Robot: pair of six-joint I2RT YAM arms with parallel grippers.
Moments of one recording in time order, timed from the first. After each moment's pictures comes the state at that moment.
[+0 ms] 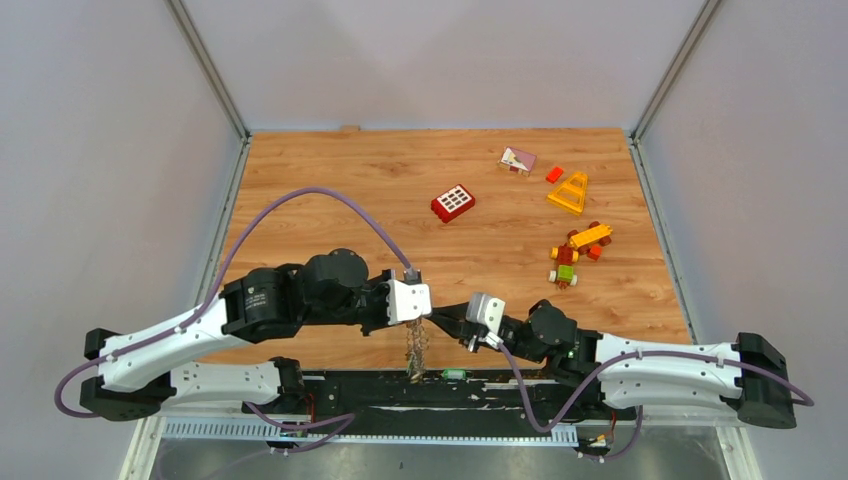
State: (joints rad) left arm -1.25 0.95 1.20 -0.83 0.02 0.33; right arm 1.34 0.85 0.43 0.57 0.04 -0.26
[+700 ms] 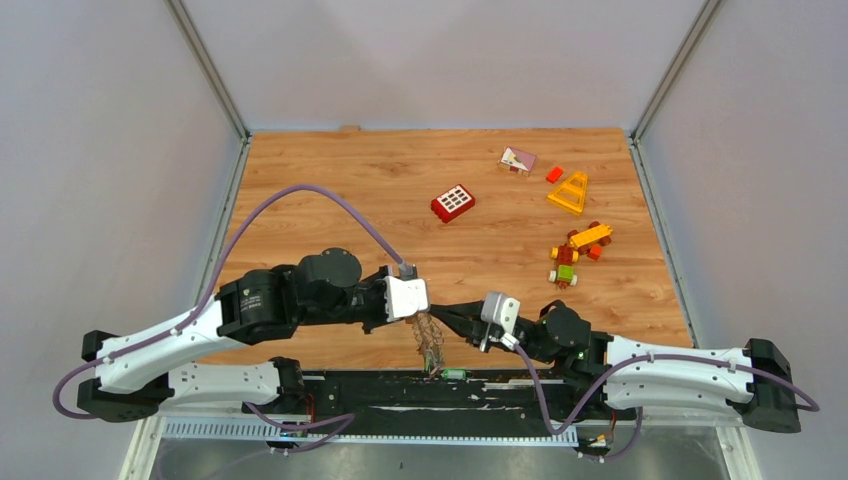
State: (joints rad) left arm -1.26 0.92 1.20 -0.77 0.01 0.31; right arm 1.34 0.77 0.43 0.57 0.04 -0.26
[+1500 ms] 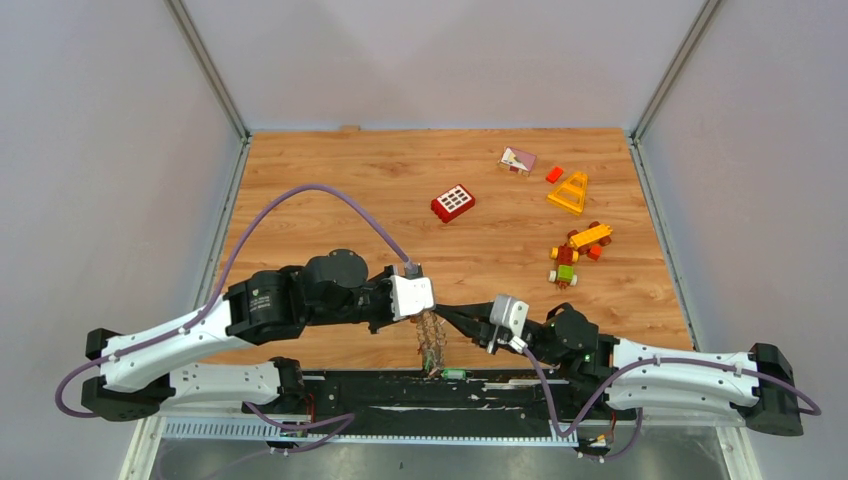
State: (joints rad) left arm -1.26 0.93 1.17 -0.72 0.00 0.29; right arm 1.34 0.71 0.39 0.56 0.05 -0.28
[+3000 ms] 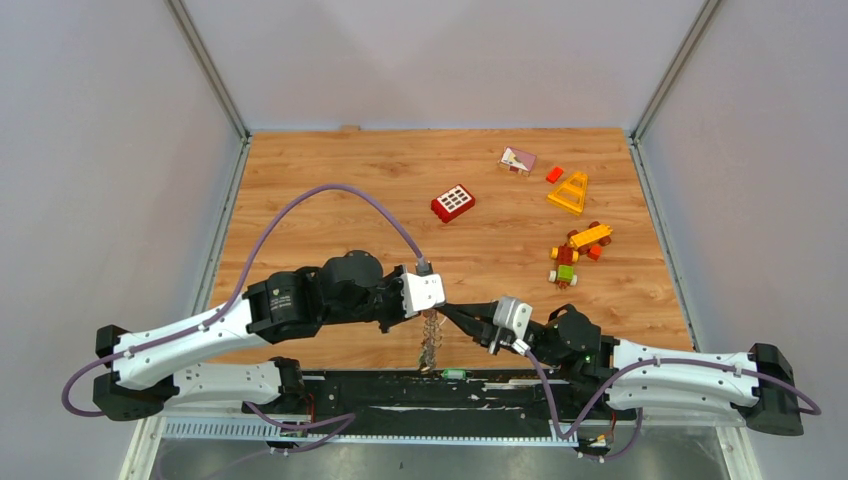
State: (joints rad) left arm -1.25 0.97 1.09 -0.64 0.00 0.25; right arm 1.34 0.70 0.38 0.59 0.07 -0.31
